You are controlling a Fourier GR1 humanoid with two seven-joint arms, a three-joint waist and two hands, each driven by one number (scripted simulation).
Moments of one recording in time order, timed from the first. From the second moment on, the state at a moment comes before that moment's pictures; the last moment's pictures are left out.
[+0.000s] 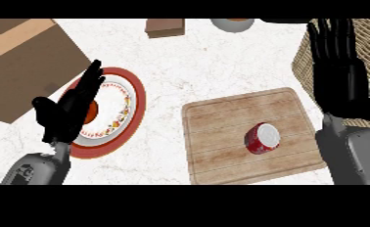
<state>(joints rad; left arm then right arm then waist) -0.17 0.37 -0.21 -1.56 0.21 0.19 0.17 -0.34 -0.30 0.04 -1.58 -0.42 -0.18 -0.24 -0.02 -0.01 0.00</state>
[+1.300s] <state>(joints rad) 0.01 0.24 -0.15 -1.66 0.19 0.30 -0.03 0.05 -0.69 0.32 -2.19 0.47 -0.24 0.61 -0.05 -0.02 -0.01</state>
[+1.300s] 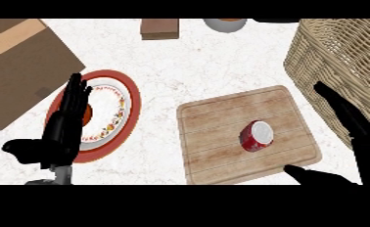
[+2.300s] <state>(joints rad) -0.05 0.21 -0.18 -1.66 0.17 0.29 0.00 -0.31 -0.93 0.33 -2.38 0.04 0.19 1.19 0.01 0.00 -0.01</state>
